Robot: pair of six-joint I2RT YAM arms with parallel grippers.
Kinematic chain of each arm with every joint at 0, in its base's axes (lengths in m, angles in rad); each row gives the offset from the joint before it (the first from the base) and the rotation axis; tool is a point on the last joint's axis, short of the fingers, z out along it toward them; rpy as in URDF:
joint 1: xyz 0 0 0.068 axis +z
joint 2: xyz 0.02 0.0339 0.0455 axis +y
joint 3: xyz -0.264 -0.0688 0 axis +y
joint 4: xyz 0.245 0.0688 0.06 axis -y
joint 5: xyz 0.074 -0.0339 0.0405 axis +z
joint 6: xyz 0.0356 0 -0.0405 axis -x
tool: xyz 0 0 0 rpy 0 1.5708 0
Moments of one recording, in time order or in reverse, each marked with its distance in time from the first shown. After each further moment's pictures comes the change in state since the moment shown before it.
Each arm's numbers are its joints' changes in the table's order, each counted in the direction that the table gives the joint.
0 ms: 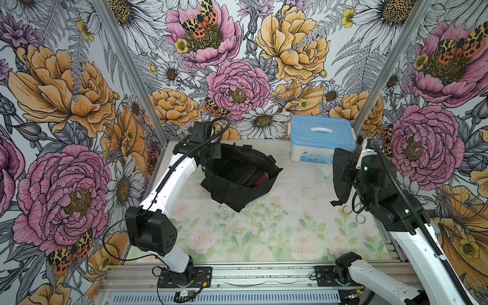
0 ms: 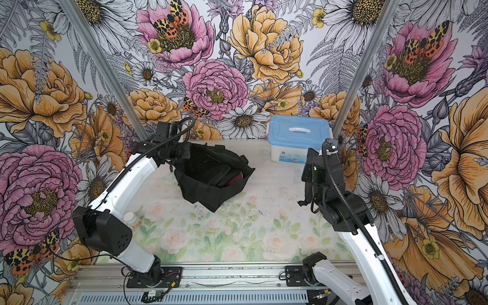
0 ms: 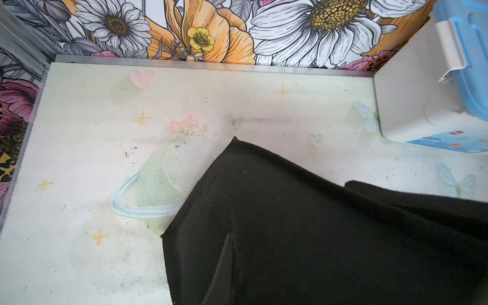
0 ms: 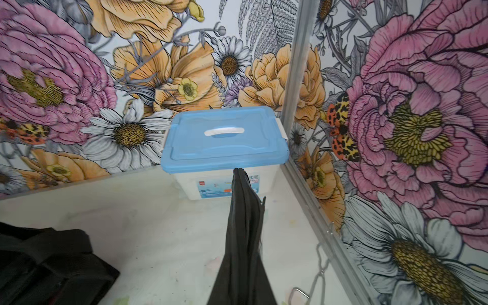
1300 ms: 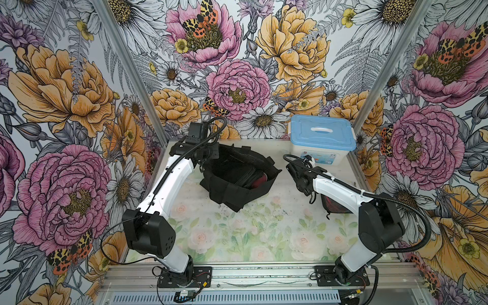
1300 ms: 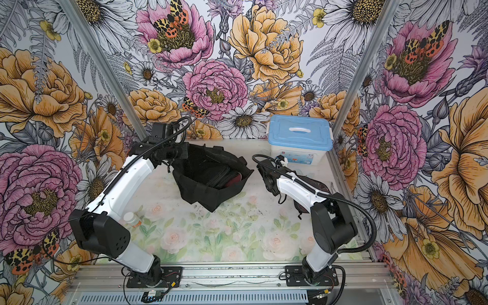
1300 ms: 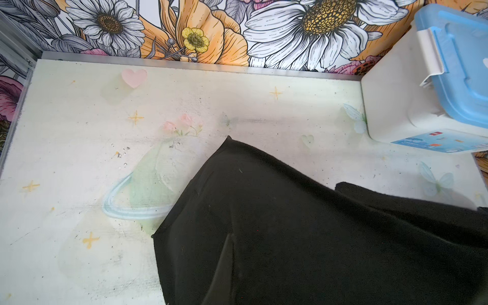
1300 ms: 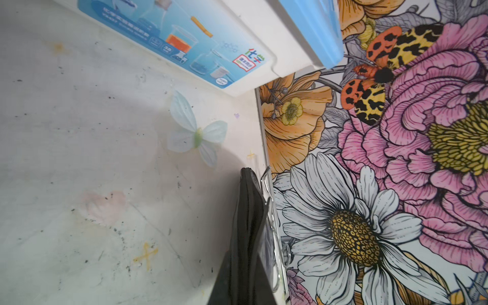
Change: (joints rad) left arm 0.038 -0.028 0.029 0.021 -0.055 -0.001; right arm 0.103 0.764 0.095 0.006 -0.347 -0.015
